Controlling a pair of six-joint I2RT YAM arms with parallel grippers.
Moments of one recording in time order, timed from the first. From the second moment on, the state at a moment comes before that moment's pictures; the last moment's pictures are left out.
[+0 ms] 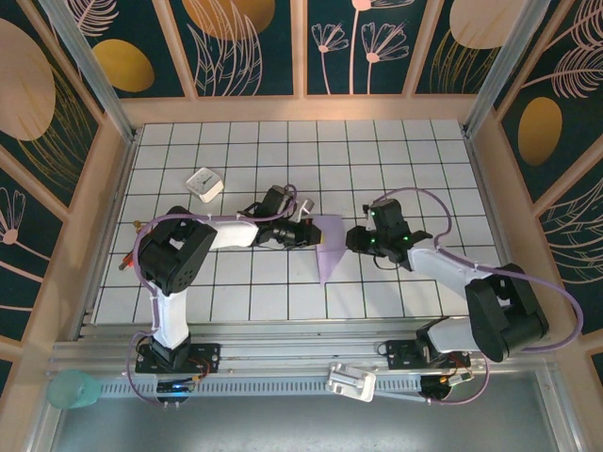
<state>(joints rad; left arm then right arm) -0.64 1.95 1.04 0.10 0.72 -0.72 0.46 1.33 0.63 -0.16 -0.23 0.54</state>
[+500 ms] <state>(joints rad) -0.57 1.99 1.04 0.03 0.78 -0.56 0.51 1.33 0.59 -0.07 -0.37 0.53</state>
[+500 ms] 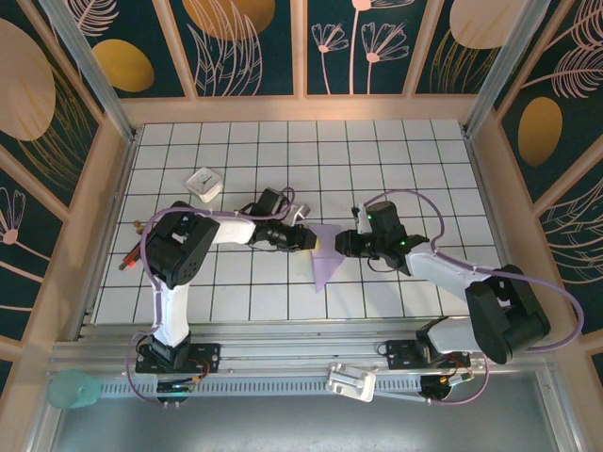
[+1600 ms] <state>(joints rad) -0.72 1.86 0.95 0.00 0.57 -0.70 0.32 1.32 0.56 -0.09 -0.34 0.55</state>
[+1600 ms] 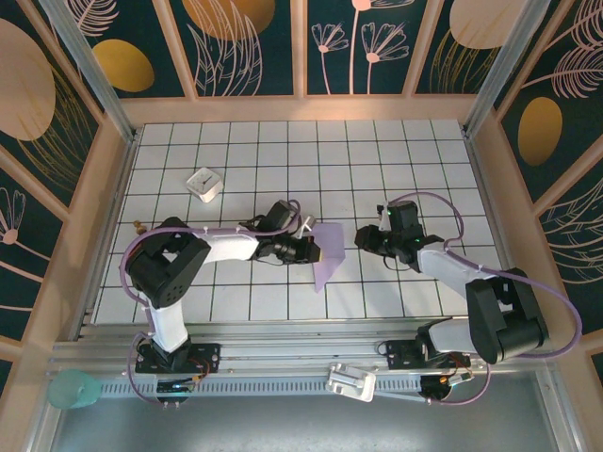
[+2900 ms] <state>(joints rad) -0.63 1.97 1.04 -0.17 0.70 -0.39 0.44 1.52 0.49 0.13 -0.56 0.71</state>
